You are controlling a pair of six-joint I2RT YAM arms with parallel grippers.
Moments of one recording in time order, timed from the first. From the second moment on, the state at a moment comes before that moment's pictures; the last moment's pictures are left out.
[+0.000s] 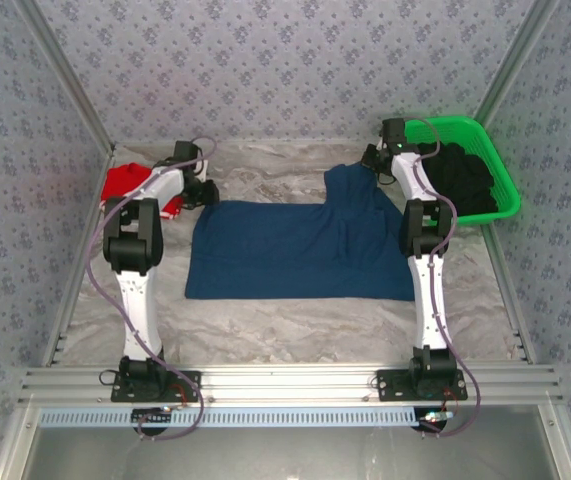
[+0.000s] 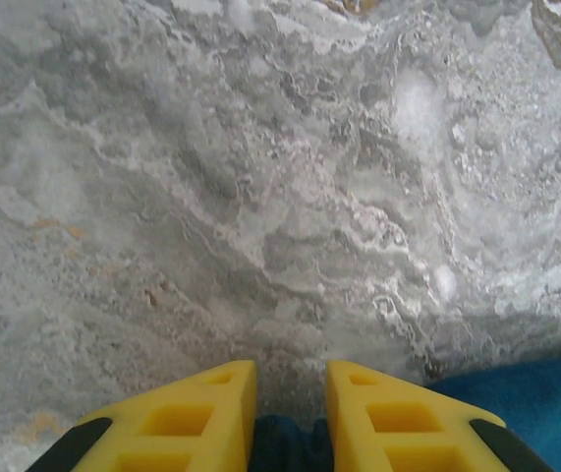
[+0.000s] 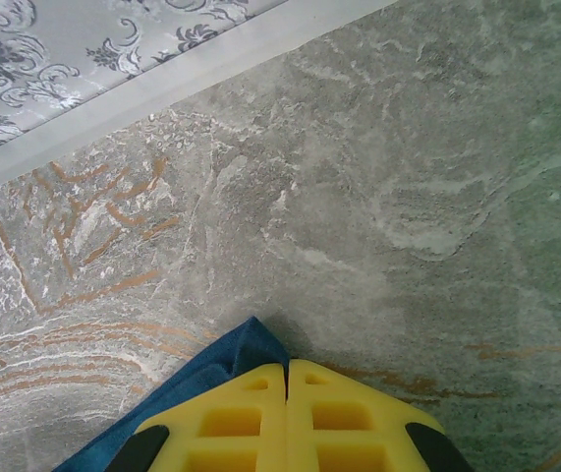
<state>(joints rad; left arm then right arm) -0.12 2.26 1.77 -0.65 0.19 -0.21 0.03 2.74 2.52 -0.65 -0.15 0.39</state>
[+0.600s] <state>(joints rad) -0.11 2.31 1.85 -0.70 0.18 -0.22 0.03 2.74 2.52 -0.65 -0.15 0.39</state>
